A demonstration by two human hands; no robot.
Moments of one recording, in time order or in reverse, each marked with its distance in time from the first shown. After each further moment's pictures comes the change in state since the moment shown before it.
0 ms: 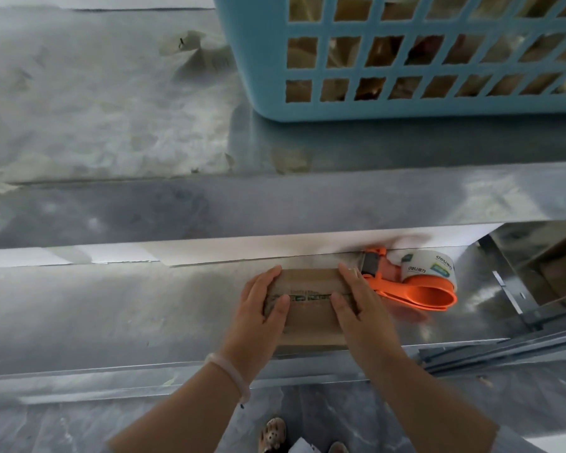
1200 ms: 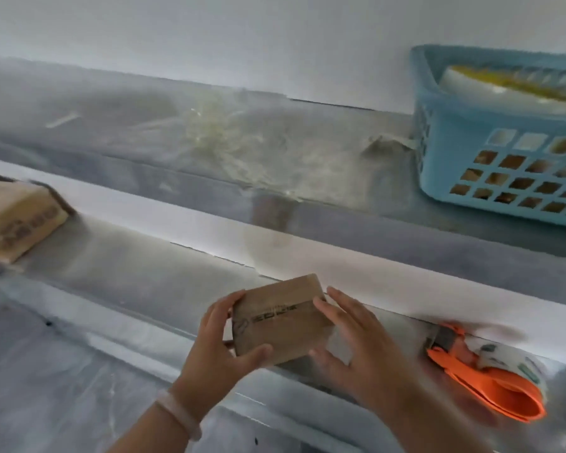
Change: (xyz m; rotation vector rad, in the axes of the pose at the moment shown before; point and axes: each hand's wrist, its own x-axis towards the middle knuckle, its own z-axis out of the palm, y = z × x) left_hand -0.088 -0.005 -0.122 -0.039 0.428 -0.012; right_hand -0.013 -0.087 0.028 -0.375 -0.250 -0.835
